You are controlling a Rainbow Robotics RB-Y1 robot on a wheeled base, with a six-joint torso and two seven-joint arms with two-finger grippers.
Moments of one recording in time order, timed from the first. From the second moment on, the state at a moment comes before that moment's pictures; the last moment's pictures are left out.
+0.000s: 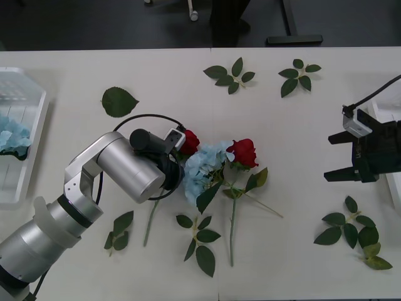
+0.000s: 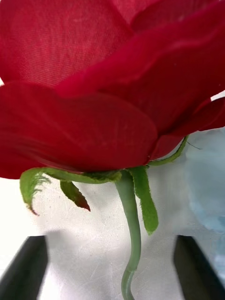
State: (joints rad) right arm -0.24 -1.06 0.16 -1.63 -1.74 1.19 2.69; left arm -0.45 0.38 -0.60 -1.60 0.30 1.18 -1.37
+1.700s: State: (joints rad) right arm -0.33 -0.69 0.59 -1.82 -0.86 1.00 1.94; left arm -0.27 0.47 -0.22 -2.31 0.76 0.82 -1.27
